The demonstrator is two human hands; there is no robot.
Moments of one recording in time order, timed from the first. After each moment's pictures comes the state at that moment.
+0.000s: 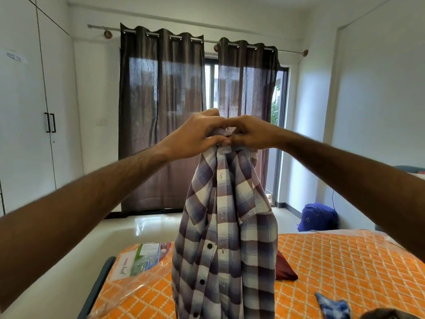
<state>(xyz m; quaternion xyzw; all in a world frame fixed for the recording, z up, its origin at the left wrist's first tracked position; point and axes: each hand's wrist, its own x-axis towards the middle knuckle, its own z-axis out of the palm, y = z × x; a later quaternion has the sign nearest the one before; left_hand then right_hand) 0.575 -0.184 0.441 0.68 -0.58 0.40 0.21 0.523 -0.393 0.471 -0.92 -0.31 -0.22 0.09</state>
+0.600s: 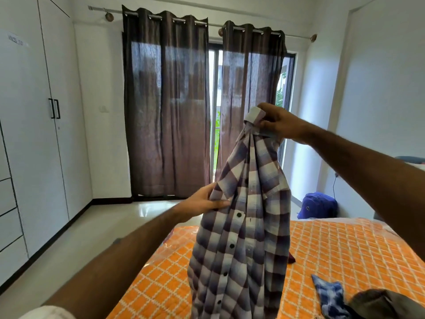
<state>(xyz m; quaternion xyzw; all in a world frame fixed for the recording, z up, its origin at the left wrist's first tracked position) 0.588 -0.197 0.253 0.72 -0.40 -0.15 0.54 0.528 -0.462 0.452 -0.90 -0.28 -0.20 0.28</state>
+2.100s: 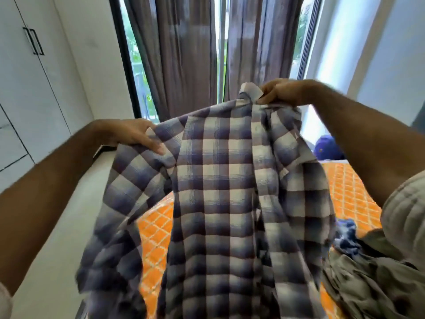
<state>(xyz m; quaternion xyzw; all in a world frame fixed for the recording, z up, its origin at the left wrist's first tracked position) 0.656 -0.031 0.286 0.87 -0.29 -0.26 0.32 0.624 -0.446 0.344 -0.93 -0.06 0.03 0.37</state>
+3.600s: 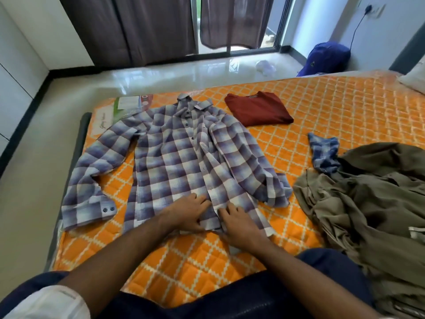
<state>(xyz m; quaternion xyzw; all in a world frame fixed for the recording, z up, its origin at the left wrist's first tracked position) 0.535 -0.190 -0.123 0.85 -0.50 -0.15 -0.11 0.417 -0.361 -0.139 -0.98 -0.04 0.15 0.11</state>
